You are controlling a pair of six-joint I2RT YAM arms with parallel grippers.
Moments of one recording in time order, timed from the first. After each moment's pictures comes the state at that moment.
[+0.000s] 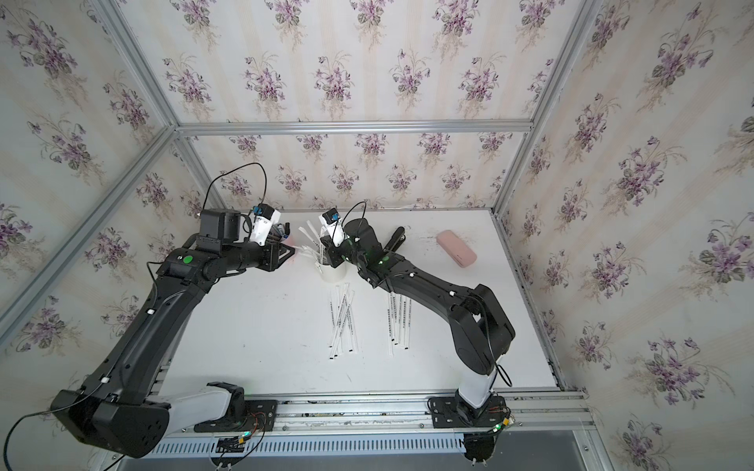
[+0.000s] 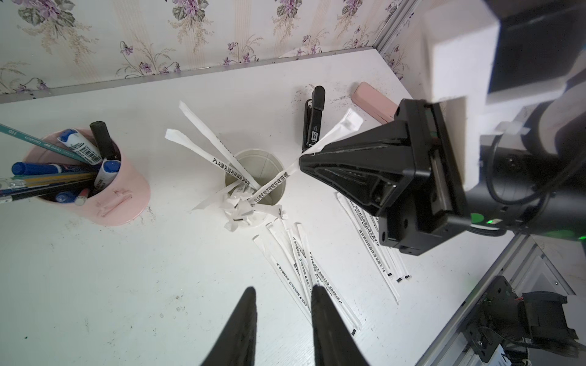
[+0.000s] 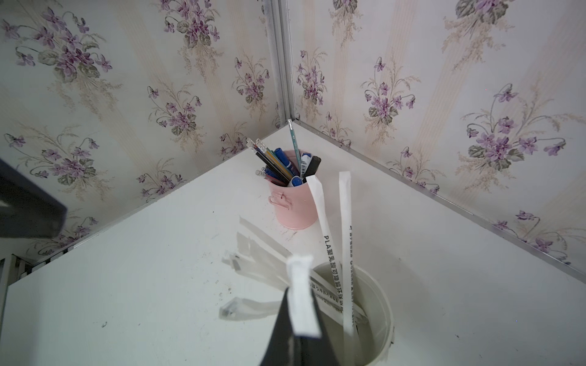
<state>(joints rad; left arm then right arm) -0.20 1.24 1.36 -0.82 0.40 -0.05 0.78 1.76 1.38 0.06 -0.14 0.05</state>
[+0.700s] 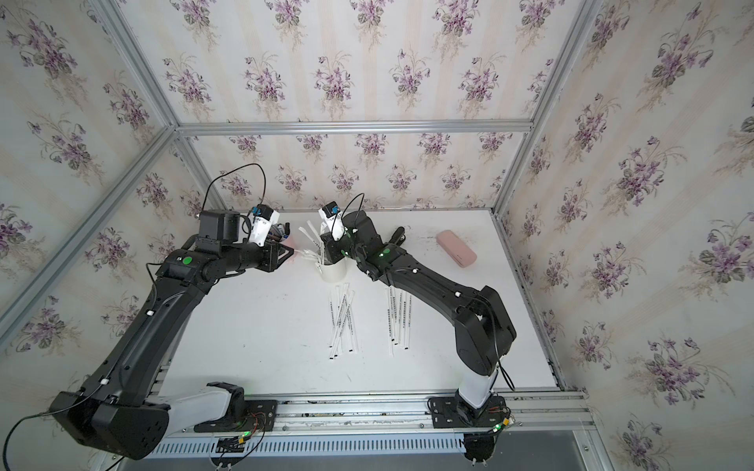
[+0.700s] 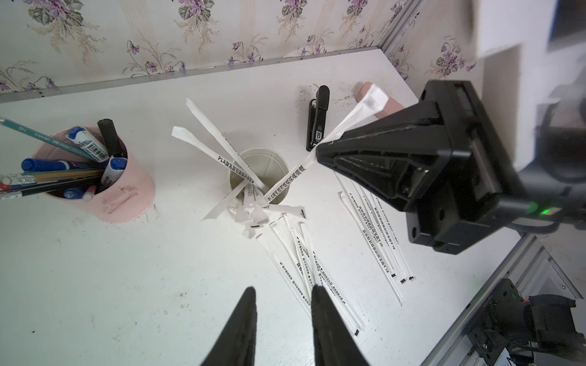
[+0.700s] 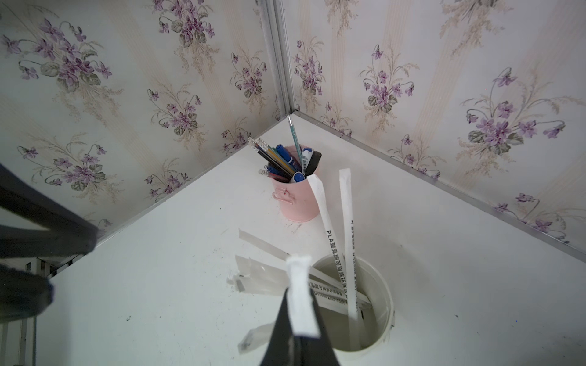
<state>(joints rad) -0.19 1.24 1.35 -0.82 0.38 -0.05 0.78 1.76 1.50 -0.10 -0.12 0.09</state>
